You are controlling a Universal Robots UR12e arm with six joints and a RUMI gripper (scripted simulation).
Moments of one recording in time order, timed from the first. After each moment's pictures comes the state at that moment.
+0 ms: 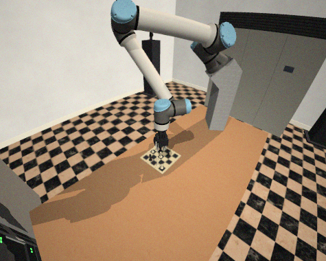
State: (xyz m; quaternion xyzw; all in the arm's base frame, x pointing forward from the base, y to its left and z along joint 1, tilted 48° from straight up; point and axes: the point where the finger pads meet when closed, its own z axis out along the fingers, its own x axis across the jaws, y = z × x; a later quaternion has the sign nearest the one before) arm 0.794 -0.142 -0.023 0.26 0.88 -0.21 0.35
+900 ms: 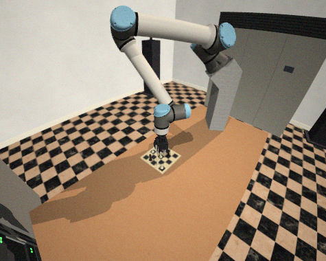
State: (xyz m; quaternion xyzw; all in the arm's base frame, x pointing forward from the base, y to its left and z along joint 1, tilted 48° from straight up) arm 0.810 -0.159 -0.044 0.26 0.88 -0.21 0.35
